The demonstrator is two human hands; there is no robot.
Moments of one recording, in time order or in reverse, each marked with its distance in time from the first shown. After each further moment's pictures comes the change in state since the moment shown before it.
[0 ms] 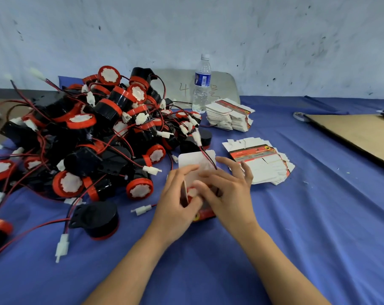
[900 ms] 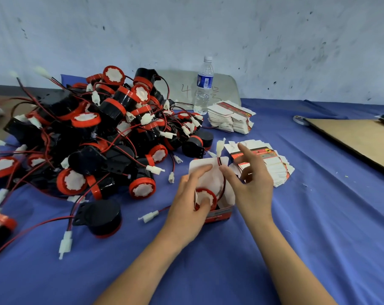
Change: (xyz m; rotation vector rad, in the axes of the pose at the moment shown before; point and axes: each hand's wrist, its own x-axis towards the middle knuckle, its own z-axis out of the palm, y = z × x) left_hand 0.000 -0.002 0.014 0.063 -0.042 0.008; right_hand 0.014 0.014 -0.017 0.329 0.207 0.283
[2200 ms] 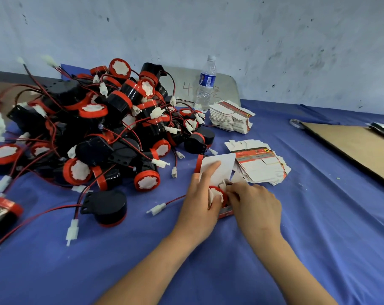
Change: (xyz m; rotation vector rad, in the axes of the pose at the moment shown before) left_hand -0.006 -0.001 0.017 -0.022 0.011 -0.006; right_hand -0.028 -0.019 -0.014 -1.141 -0.338 0.023
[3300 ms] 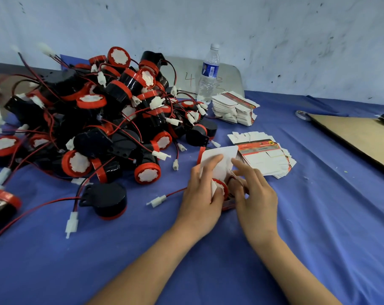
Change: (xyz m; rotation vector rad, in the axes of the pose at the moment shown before) left_hand -0.003 0.003 -0.001 0.035 -0.045 -0.081; right_hand -0.010 0.004 0.024 0.841 0.268 -0.077
